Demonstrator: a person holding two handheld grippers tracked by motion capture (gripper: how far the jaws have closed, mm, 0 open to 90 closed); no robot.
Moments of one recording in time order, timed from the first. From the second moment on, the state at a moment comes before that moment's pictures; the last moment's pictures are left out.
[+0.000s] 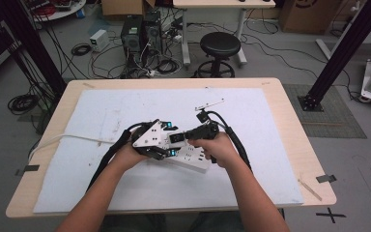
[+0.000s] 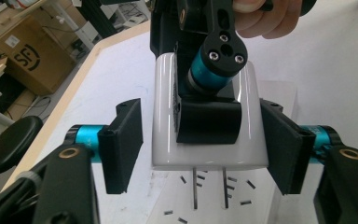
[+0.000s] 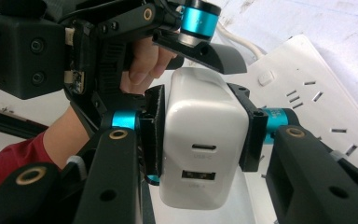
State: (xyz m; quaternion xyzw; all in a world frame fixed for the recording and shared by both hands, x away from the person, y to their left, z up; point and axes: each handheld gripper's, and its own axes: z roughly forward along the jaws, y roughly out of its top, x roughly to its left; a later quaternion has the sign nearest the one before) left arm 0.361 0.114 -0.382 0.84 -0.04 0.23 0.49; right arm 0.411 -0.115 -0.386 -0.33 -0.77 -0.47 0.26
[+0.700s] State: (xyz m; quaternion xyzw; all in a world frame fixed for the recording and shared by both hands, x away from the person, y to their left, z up) left arm 0.368 0.134 -0.378 0.85 0.02 0.22 0.48; right arm 0.413 -0.134 -0.374 -0.35 -0.77 -0.49 0.21
